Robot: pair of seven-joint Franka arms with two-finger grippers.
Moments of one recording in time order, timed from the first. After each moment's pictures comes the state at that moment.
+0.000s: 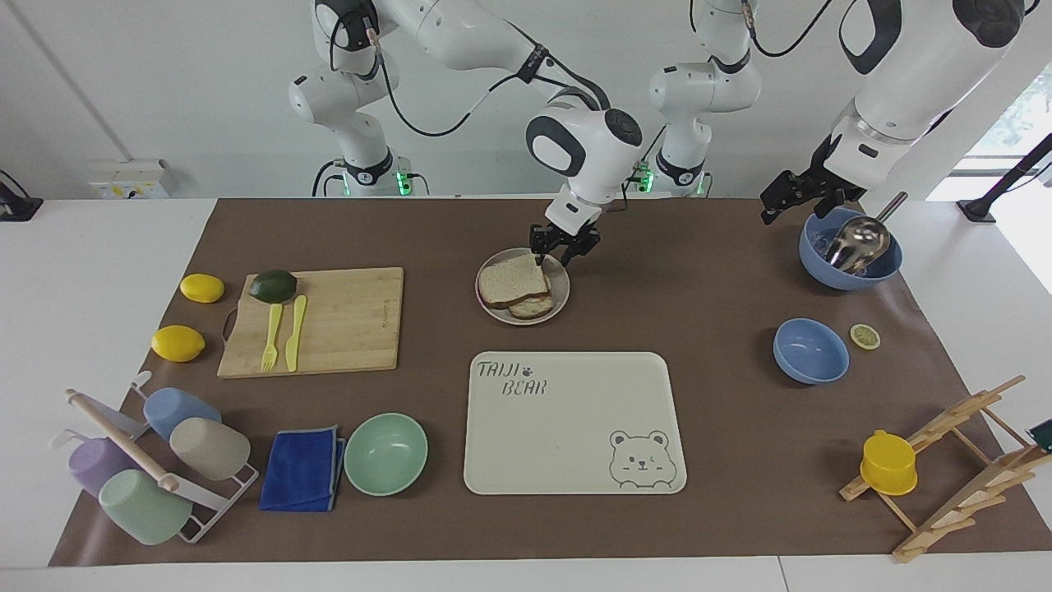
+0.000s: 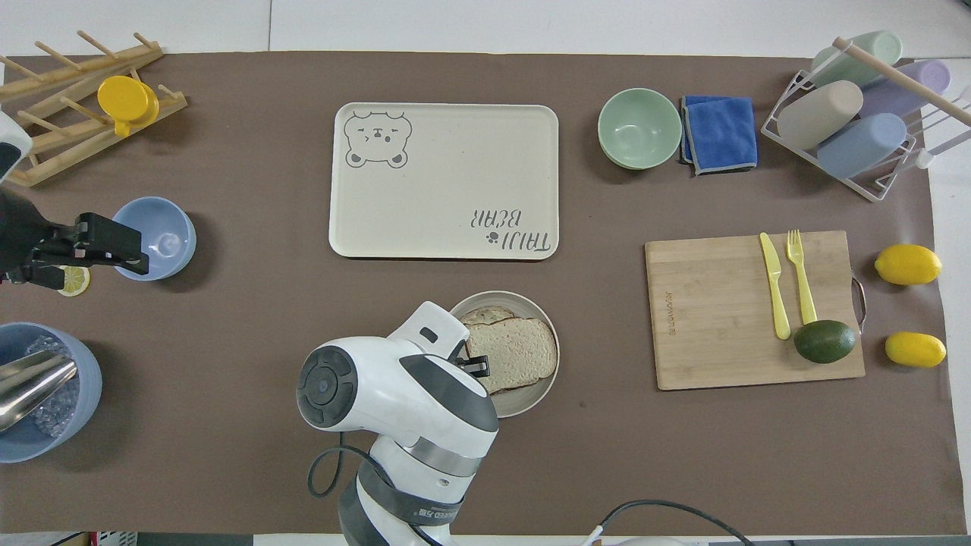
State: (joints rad) left arm -0.03 -0.03 -0.05 -1.62 -0.07 1.46 -0.17; right arm 0.66 0.40 0.24 -1.66 -0.26 1.84 0.87
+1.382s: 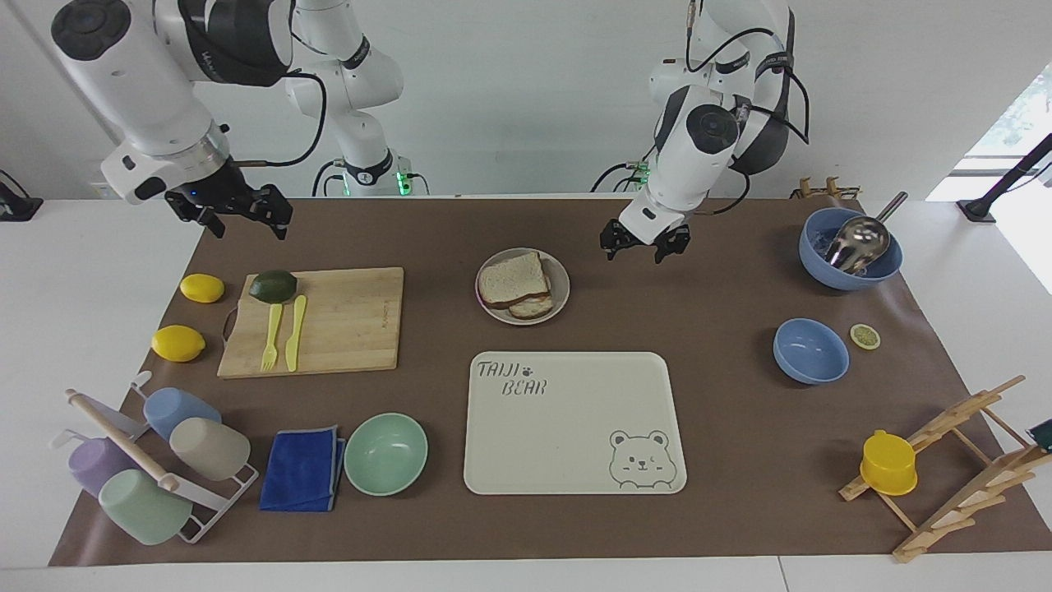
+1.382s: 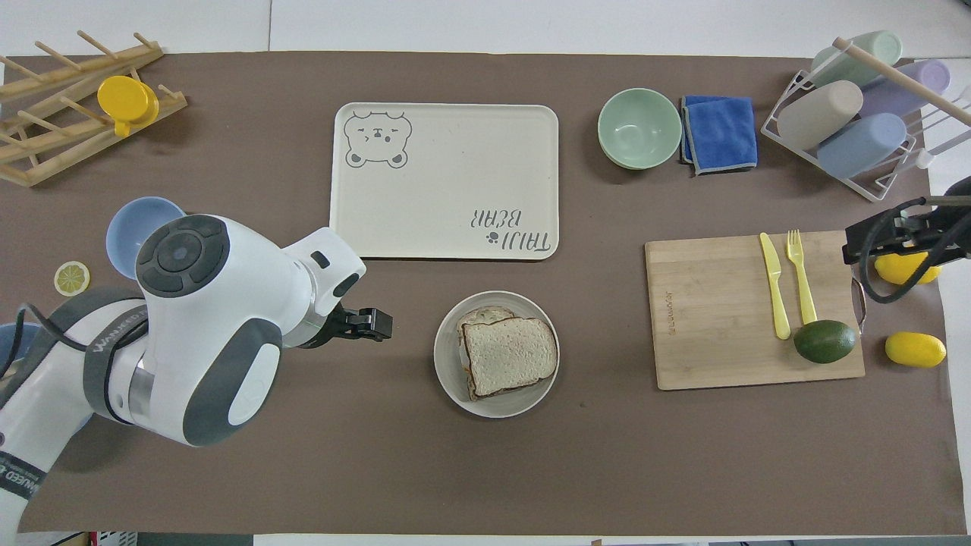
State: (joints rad) left arm -0.41 -0.05 -0.08 -2.12 -0.18 1.97 -0.30; right arm 0.24 0.02 -0.32 -1.64 -0.02 1.52 -0.02
